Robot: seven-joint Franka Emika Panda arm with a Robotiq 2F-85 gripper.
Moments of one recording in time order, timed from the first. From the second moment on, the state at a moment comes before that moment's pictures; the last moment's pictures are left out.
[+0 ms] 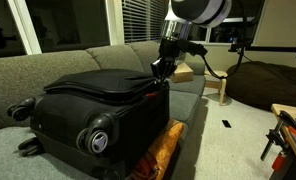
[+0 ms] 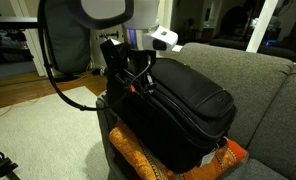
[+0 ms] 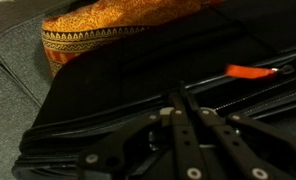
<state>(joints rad) -0.11 0.24 0.06 -2.31 0.34 2.76 -0.04</state>
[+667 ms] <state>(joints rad) -0.14 0.24 0.03 -2.31 0.37 2.76 -0.04</state>
